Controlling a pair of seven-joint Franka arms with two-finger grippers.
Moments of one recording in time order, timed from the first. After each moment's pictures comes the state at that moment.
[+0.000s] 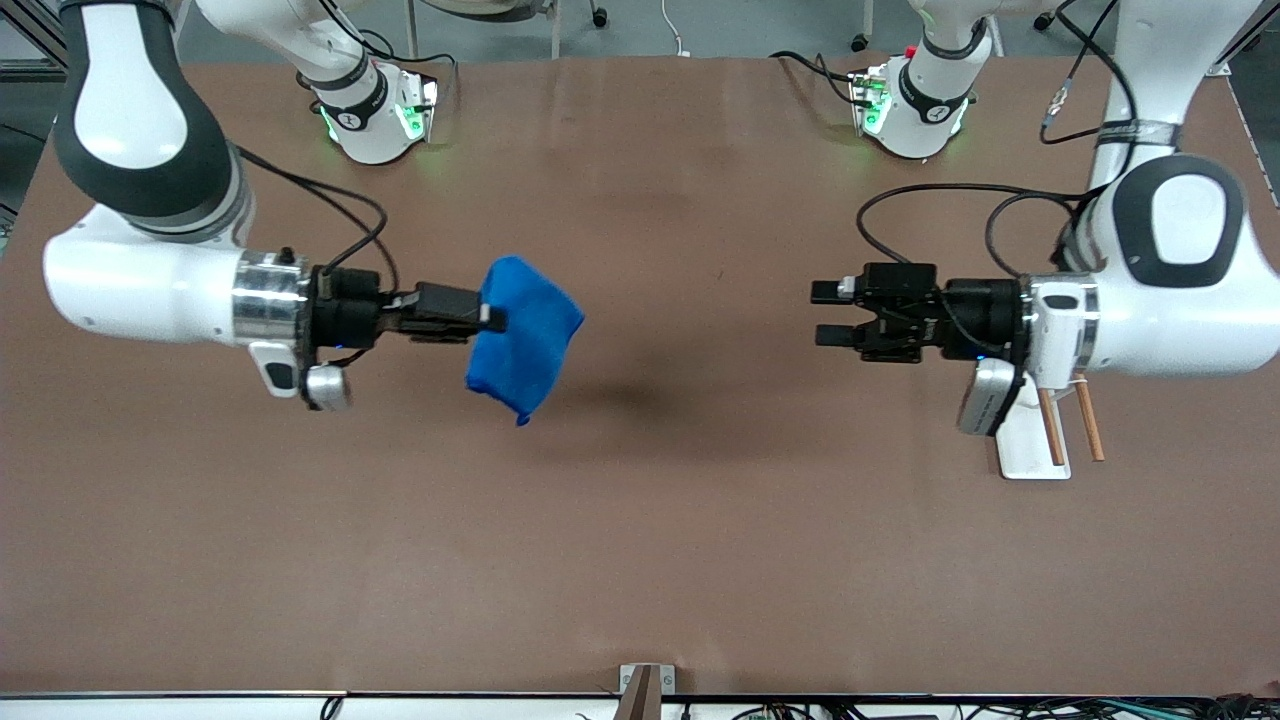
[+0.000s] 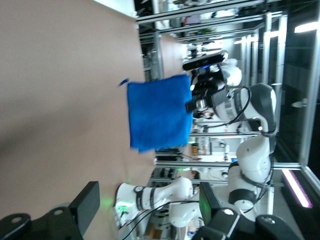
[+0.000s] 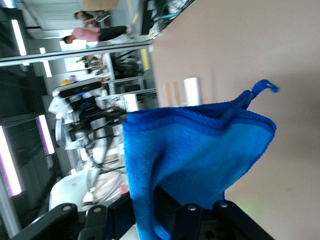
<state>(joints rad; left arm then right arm) -0.02 0.36 -0.20 -1.56 -1.34 1.69 0.42 0.38 0.25 -0.10 -1.64 1.38 1.86 -0.09</state>
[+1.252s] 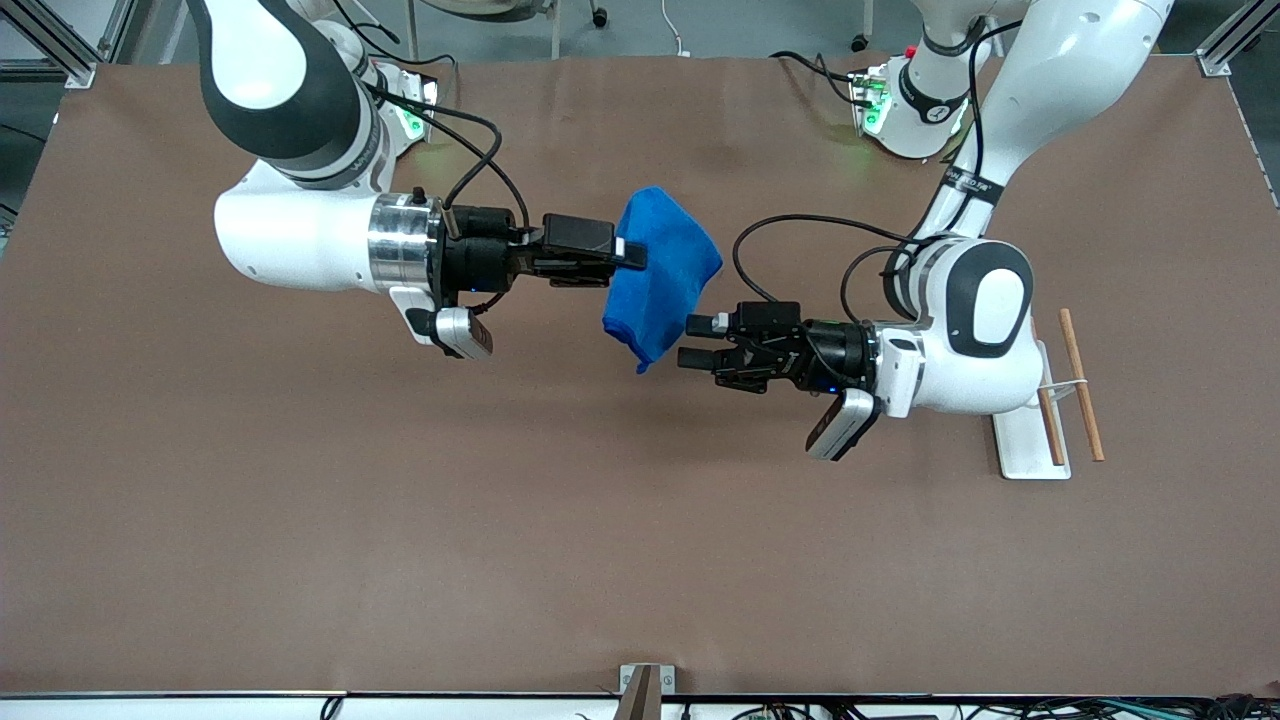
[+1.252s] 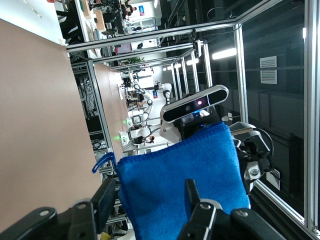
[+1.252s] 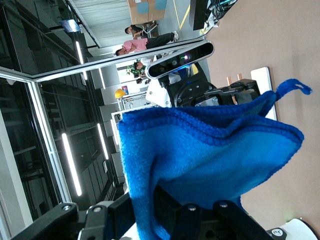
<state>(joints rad) -0.17 0.51 -0.21 -1.60 -1.71 1.79 0.75 0.58 0.26 -0.10 -1.61 1.65 2.08 -0.09</state>
